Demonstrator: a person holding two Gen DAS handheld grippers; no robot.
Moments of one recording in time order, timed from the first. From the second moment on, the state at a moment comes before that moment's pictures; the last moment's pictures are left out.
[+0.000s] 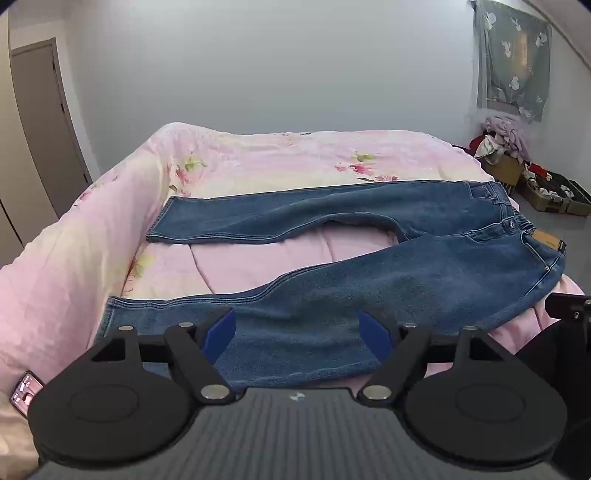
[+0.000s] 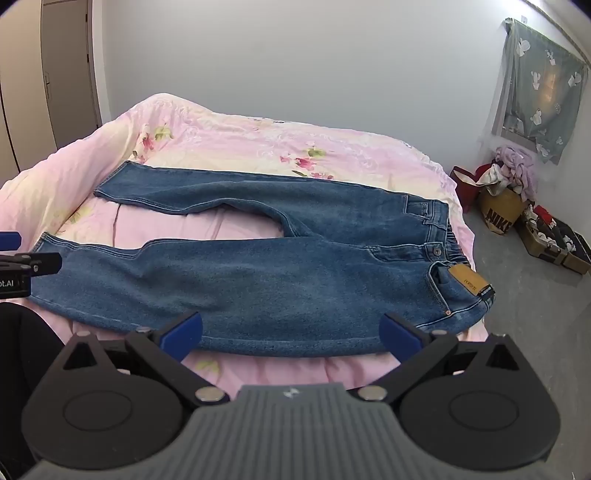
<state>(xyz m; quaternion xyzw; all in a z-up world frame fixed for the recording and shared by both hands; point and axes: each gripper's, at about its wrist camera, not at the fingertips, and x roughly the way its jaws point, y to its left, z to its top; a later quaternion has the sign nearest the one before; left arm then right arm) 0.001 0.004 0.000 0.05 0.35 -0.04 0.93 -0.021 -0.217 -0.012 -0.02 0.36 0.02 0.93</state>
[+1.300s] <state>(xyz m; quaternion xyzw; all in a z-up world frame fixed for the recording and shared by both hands) 0.002 0.007 -0.007 0.06 0.36 -0.02 0.93 -0.024 -0.221 -0.013 -0.01 0.36 0.02 0.93</state>
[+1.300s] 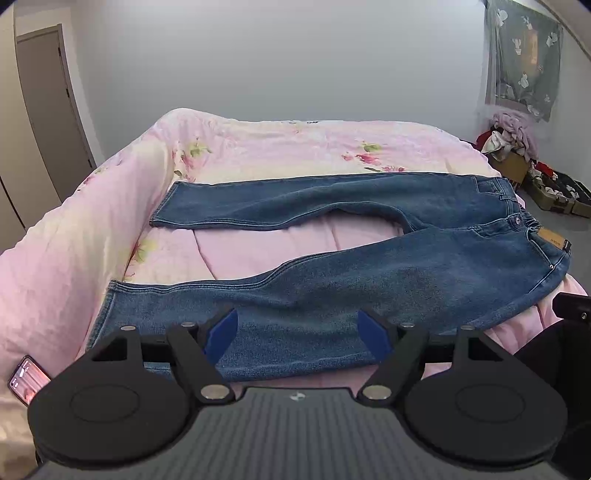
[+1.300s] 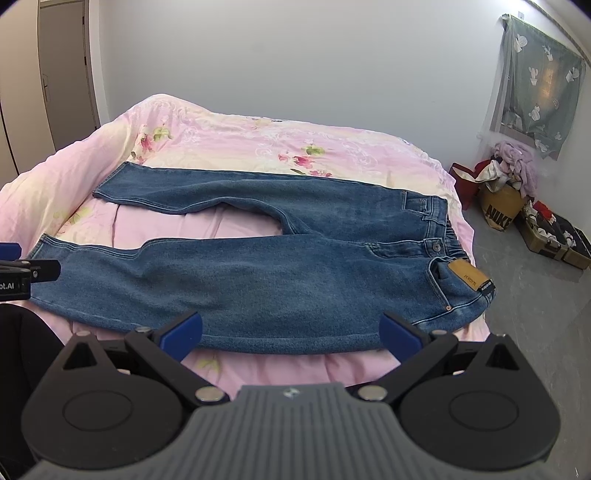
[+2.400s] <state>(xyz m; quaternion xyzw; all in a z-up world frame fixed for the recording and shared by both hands) 0.001 0.006 -0.006 0.05 0.36 -0.02 0.93 -0.024 -0.218 -0.011 -0.02 0.36 0.02 0.93</state>
